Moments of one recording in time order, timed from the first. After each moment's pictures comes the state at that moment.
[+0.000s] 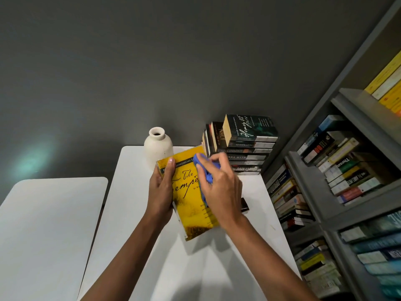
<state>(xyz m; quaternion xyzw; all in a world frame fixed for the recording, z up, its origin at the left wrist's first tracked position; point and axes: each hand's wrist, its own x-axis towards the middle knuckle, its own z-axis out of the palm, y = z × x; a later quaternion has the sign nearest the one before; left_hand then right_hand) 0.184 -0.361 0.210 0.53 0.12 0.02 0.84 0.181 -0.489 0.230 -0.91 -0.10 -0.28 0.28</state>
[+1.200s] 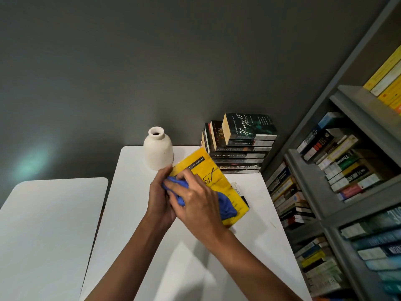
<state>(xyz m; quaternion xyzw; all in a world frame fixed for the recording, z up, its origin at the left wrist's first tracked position) 0.178 -0.360 0.206 0.31 0.14 -0.12 0.93 0.151 -0.452 0.224 -0.92 -0.22 -0.22 0.25</state>
